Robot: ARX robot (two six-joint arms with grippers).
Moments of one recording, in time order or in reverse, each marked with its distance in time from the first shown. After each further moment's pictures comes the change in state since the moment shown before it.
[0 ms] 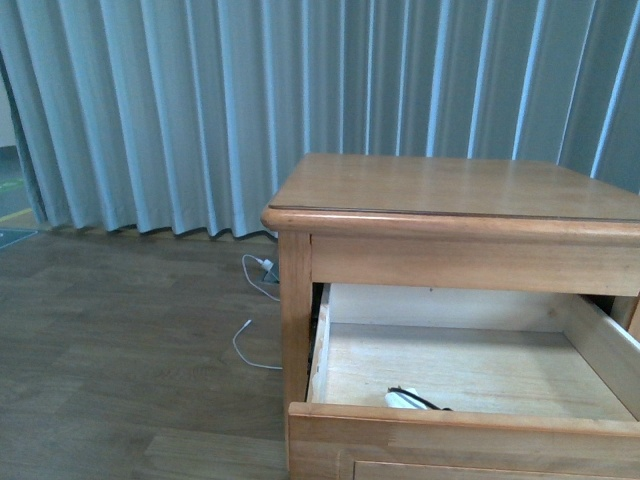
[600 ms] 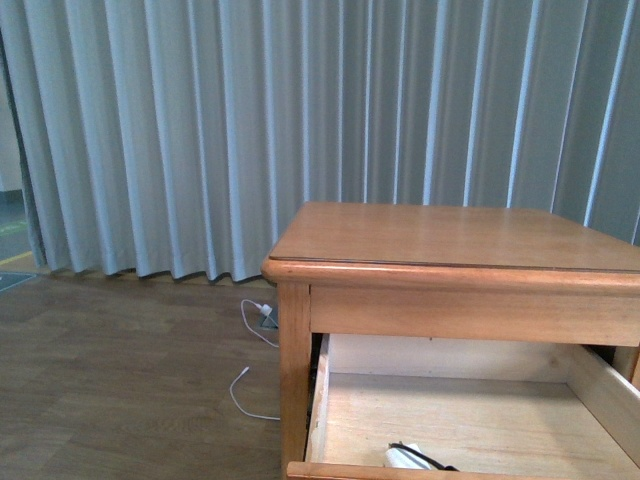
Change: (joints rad) left arm 0.040 -0.027 -0.033 0.044 0.106 0.053; right arm 0.000 0.000 0.000 0.000 0.000 0.000
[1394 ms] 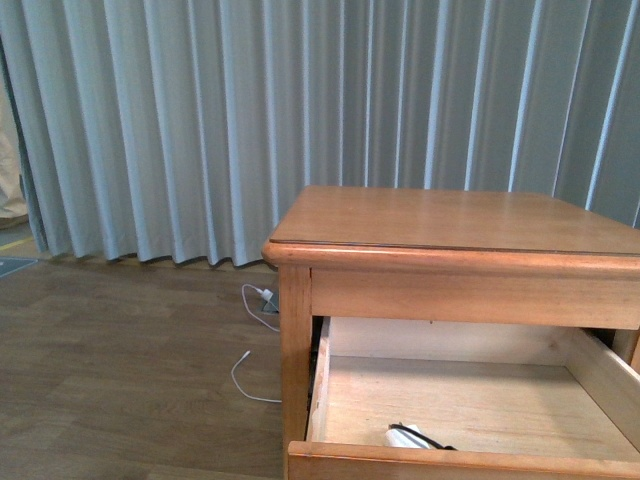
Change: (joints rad) left arm 0.324 -0.313 -0.266 -0.065 0.341 0.073; right arm 0.000 0.000 0.000 0.000 0.000 0.000
